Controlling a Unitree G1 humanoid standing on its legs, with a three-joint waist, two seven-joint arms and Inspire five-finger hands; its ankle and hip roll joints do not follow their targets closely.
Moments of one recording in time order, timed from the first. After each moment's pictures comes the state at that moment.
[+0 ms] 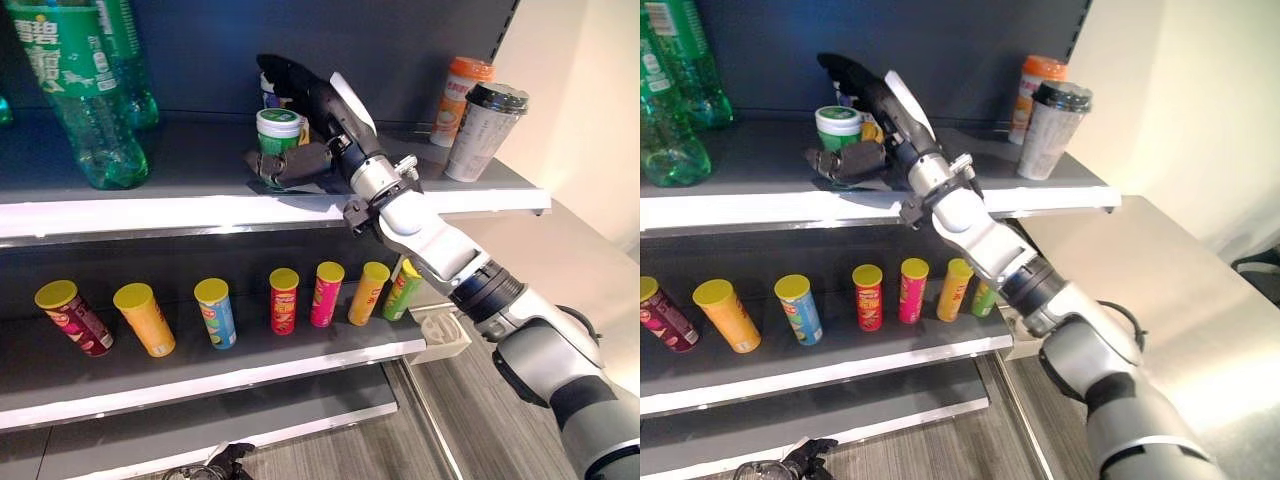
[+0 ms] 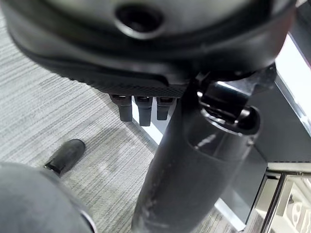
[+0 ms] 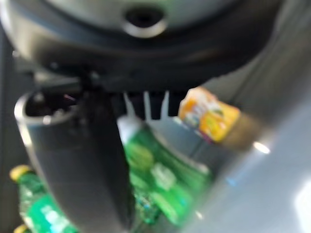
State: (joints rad) left arm -0.07 0.28 -0.50 1.25 -0.04 -0.10 0.05; right arm -1.12 -0.50 0.70 0.26 0.45 -0.05 -0.20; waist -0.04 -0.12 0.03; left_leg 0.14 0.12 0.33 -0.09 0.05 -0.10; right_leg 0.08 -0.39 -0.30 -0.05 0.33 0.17
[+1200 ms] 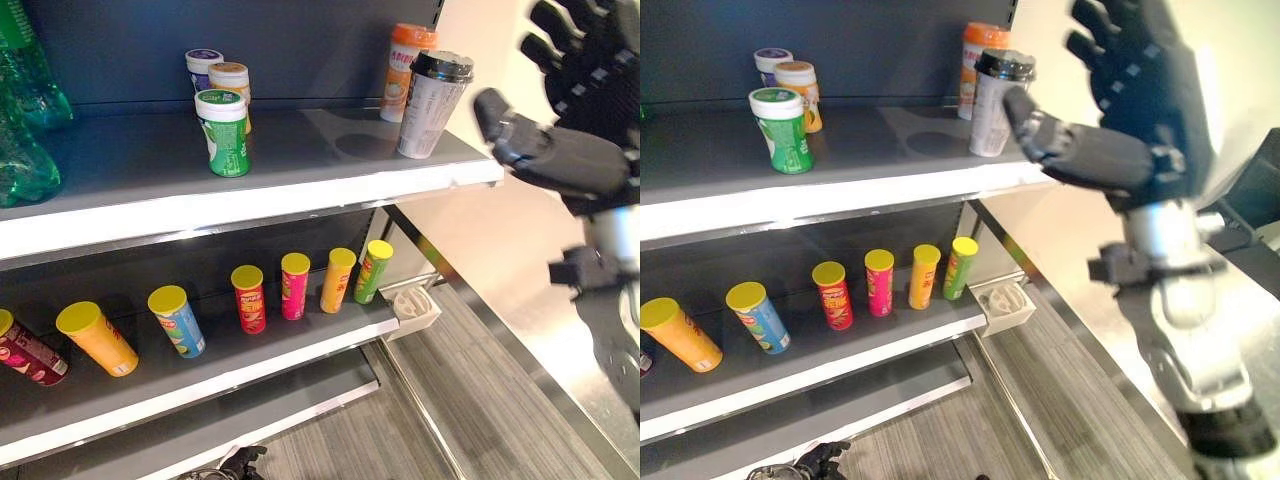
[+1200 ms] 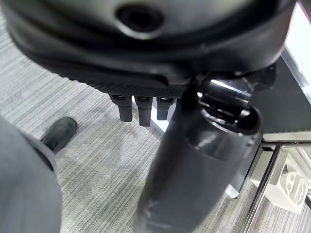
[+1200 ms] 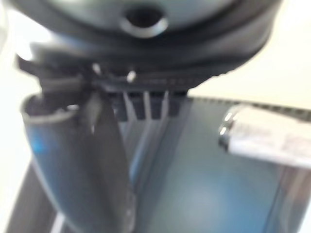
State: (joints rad) left arm -0.05 0.21 -0.44 1.25 -0.04 -0.11 0.03; right arm -0.07 -0.79 -0.15 -0.54 0.73 -0.27 -0.22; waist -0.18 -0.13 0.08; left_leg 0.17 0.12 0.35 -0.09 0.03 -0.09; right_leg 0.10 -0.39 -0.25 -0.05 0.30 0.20
